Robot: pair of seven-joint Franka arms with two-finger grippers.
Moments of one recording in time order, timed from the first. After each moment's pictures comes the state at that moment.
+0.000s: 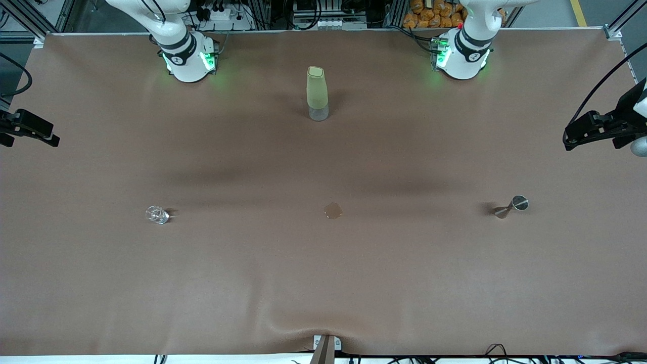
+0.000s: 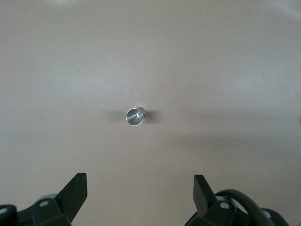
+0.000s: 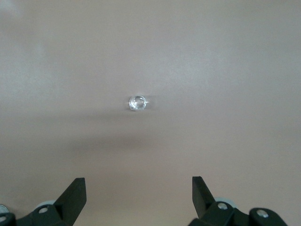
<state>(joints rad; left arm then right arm) 0.05 0.04 -0.09 -1.51 0.04 1.61 -0.06 -0.12 0.04 0.02 -1.50 0.01 1.54 -0.09</state>
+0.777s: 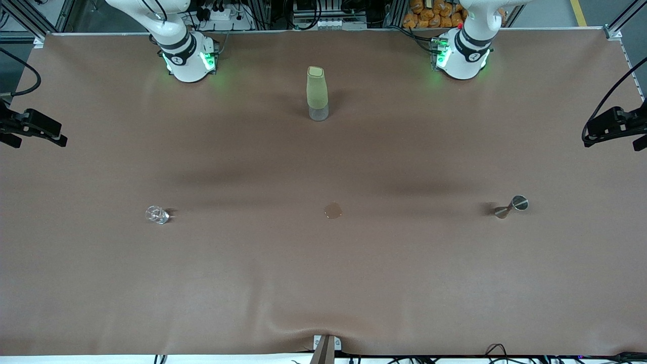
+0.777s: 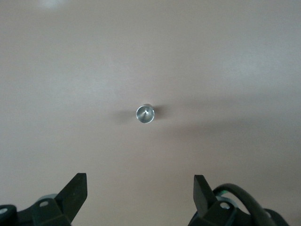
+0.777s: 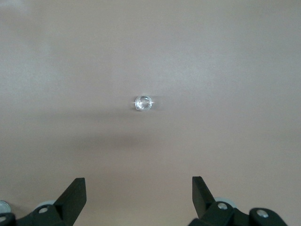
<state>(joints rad) 0.16 0.05 -0.08 -1.52 -0.03 1.60 0.20 -0.10 0.04 0.03 -1.50 0.01 1.54 -0.08</state>
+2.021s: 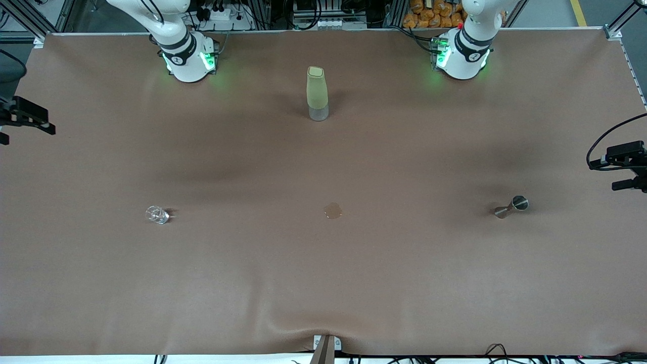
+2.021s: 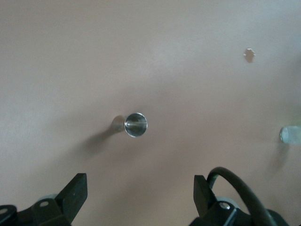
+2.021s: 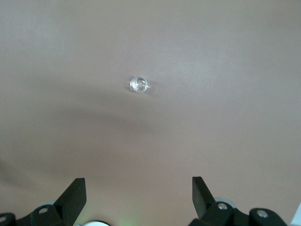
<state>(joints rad) 0.48 0.34 -0.08 -1.53 -0.42 1.62 0.98 -0.16 0.04 0.01 -1.50 0.00 1.47 -0.45</state>
